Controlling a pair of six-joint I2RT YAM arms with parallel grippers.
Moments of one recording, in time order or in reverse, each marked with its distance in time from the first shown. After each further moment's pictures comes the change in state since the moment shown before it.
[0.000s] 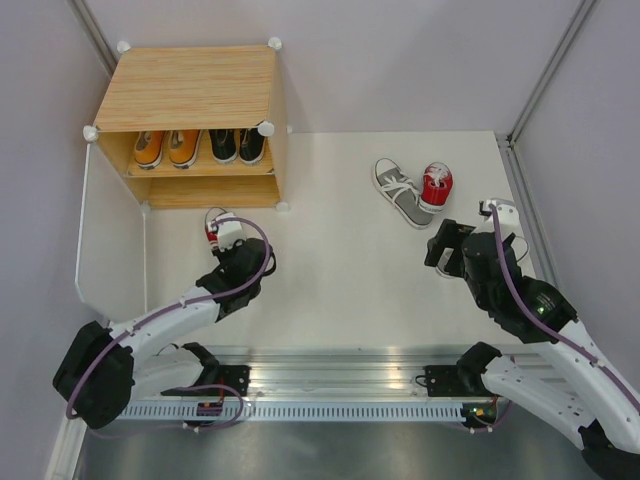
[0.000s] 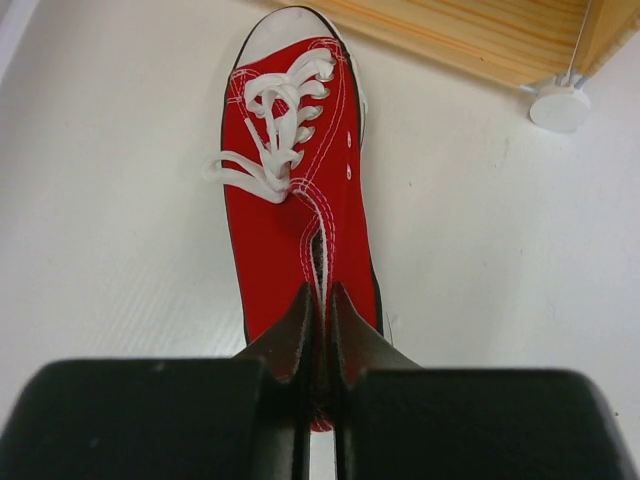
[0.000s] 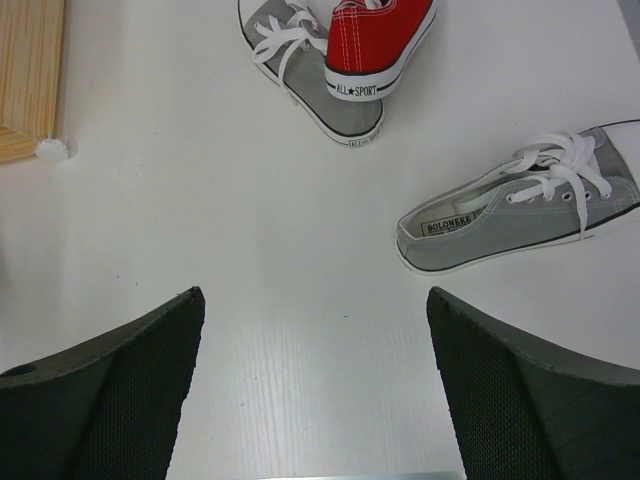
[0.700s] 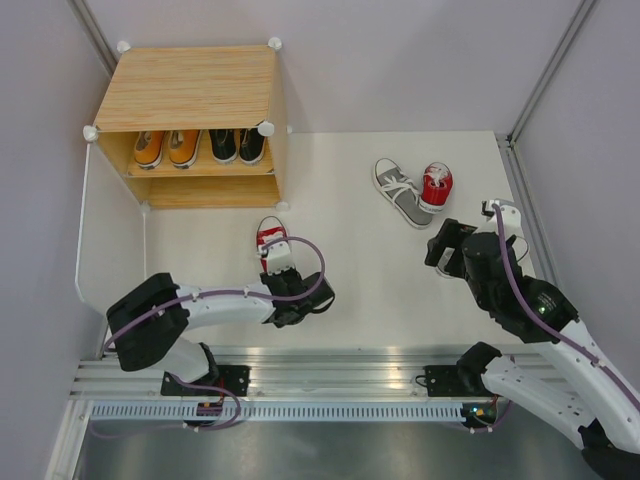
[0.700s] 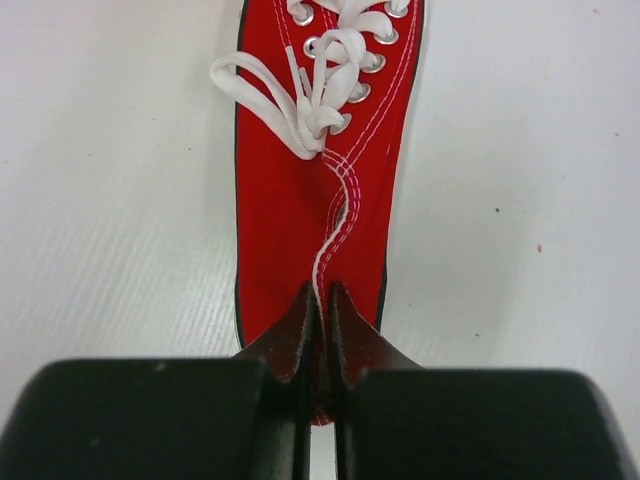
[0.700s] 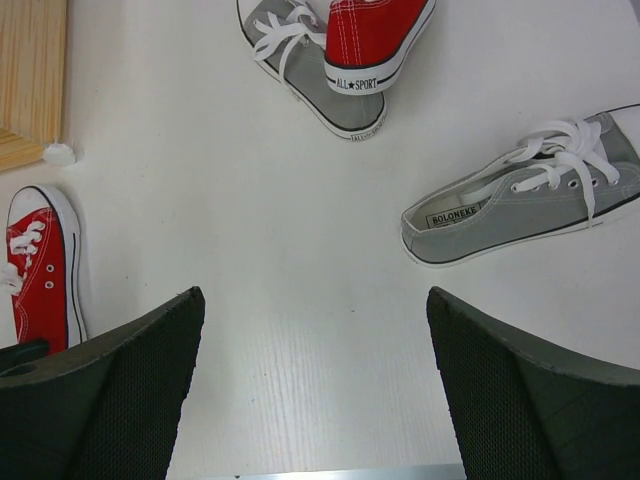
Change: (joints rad) left arm -0.395 0.386 0.209 -0.330 -0.031 -0.554; right arm 0.000 0.000 0.008 -0.027 0.003 0.047
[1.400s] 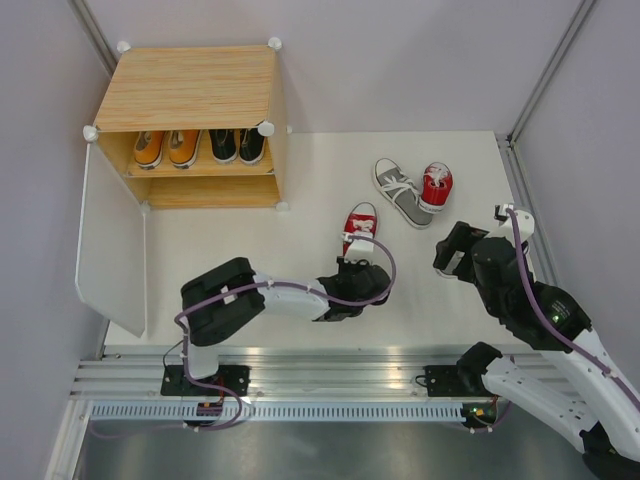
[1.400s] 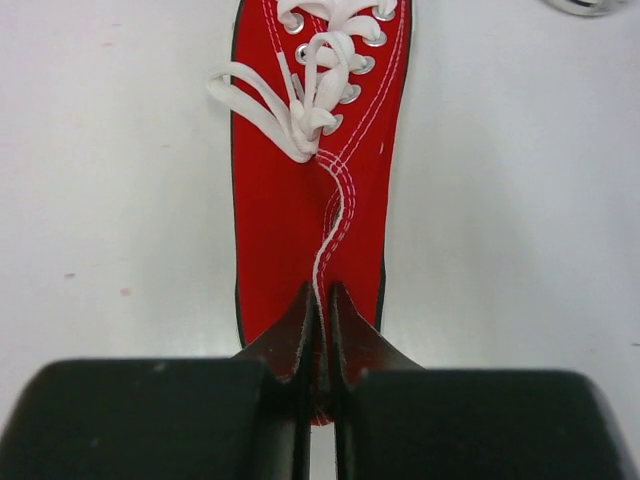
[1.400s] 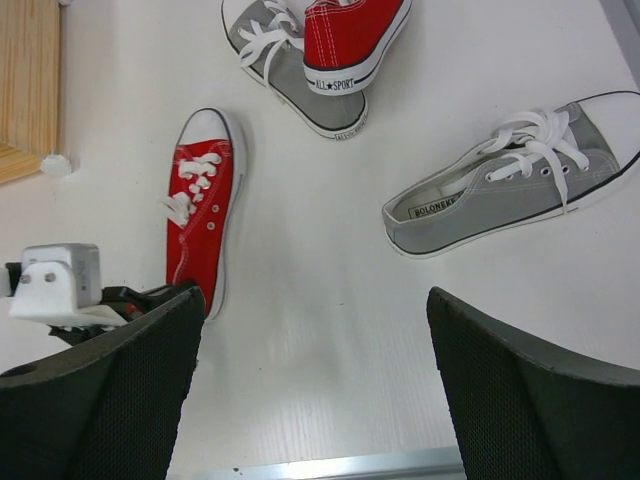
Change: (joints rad) left arm -0.125 0.439 0.344 0.617 0.124 0.588; right arm 0.000 -0.039 0.034 -0.079 0.027 0.030
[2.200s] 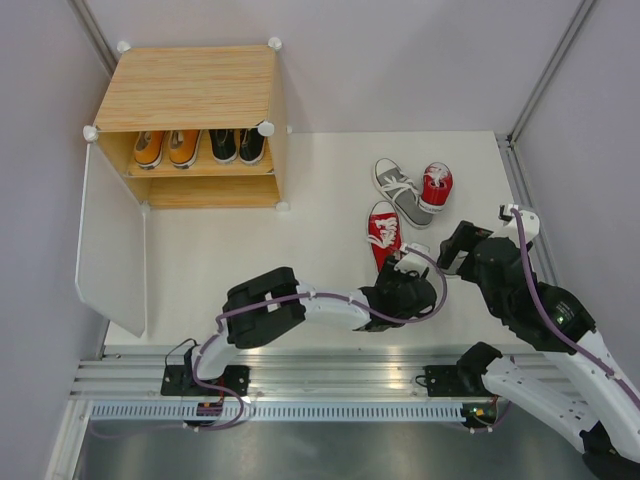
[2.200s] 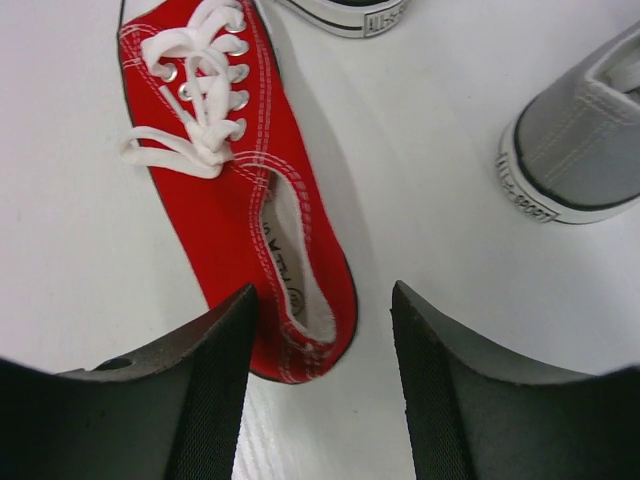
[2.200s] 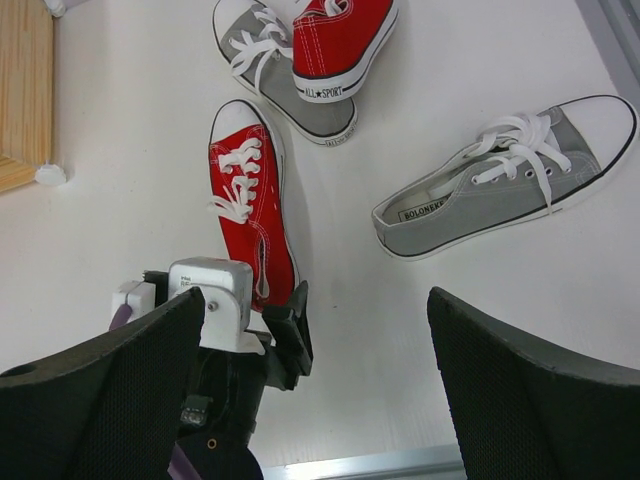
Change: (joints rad) left arm -0.109 0.213 0.298 0.030 -0.035 0.197; right arm 0.000 -0.002 0.021 -0.024 0.020 0.006
